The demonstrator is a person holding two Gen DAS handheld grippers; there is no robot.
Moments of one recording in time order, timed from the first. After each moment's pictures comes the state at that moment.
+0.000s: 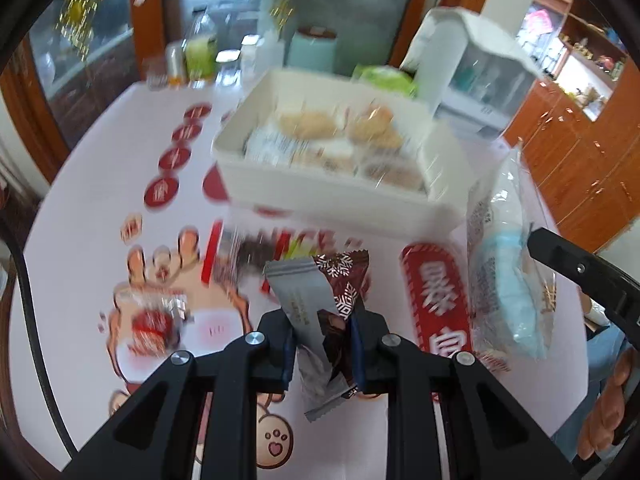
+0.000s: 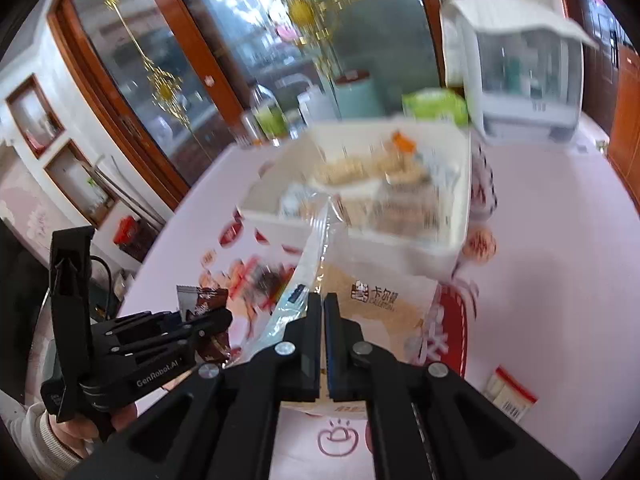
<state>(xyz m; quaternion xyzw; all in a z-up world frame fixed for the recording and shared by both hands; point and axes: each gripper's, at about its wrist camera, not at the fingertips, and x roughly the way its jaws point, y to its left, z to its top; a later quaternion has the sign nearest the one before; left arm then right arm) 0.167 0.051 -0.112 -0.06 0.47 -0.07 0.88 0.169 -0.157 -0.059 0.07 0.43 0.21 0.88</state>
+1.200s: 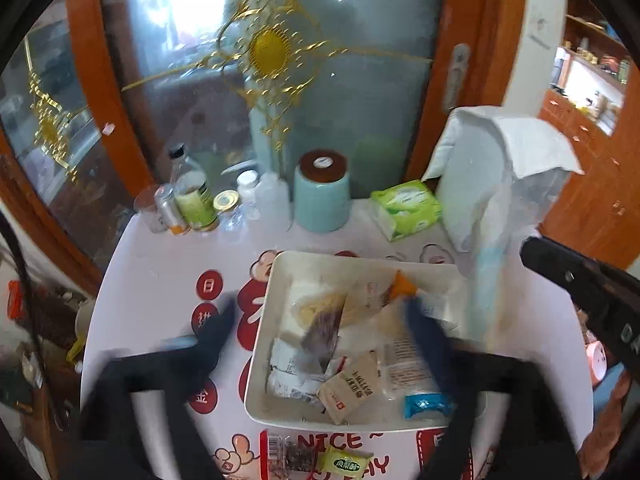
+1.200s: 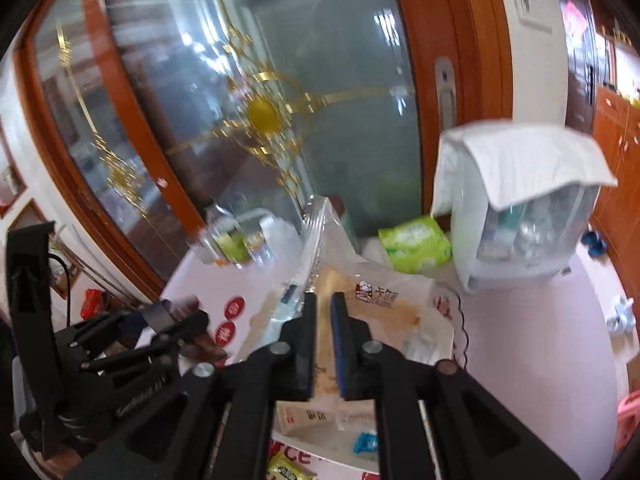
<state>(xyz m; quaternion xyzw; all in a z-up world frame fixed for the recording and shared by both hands) 0.389 0.042 0.014 0.01 0.42 -0.03 0.91 0.373 -0.136 0.060 0.07 0.39 0.12 0.91</state>
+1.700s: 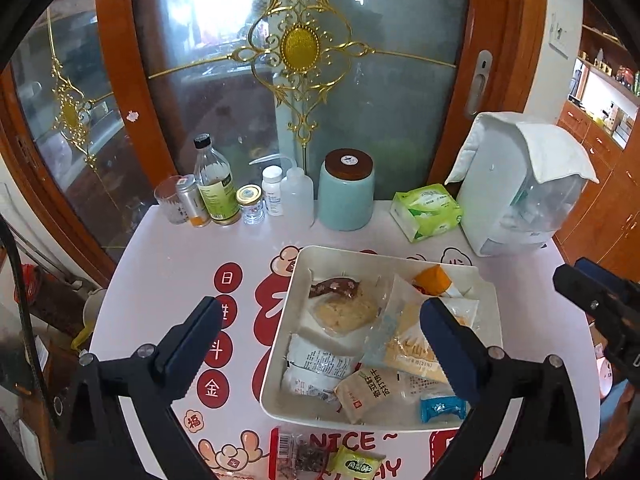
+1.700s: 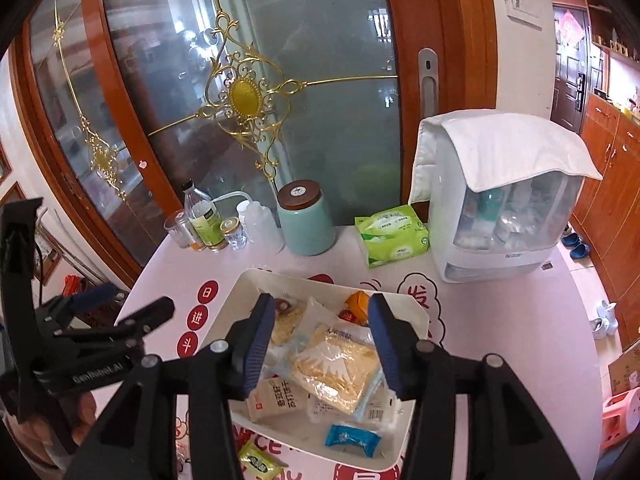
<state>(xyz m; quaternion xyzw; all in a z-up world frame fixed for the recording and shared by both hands) 0.374 0.061 0.014 0.00 0.41 0.00 0.91 0.358 -0.147 0.043 0.03 0.39 0.10 0.92</state>
